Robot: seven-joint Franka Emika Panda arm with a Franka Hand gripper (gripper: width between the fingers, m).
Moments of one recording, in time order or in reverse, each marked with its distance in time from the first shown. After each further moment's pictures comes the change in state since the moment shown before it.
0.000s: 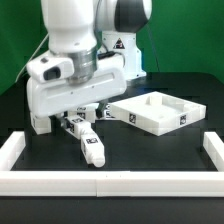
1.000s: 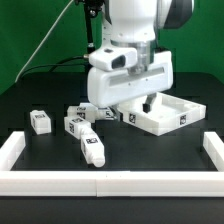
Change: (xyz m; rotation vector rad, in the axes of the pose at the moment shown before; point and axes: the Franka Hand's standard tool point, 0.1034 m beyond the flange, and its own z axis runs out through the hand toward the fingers) arm 0.024 -0.096 0.040 -0.062 0.038 -0.131
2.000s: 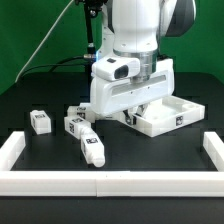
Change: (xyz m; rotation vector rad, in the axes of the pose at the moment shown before) arm -0.001 0.001 0.000 0.002 0.001 0.057
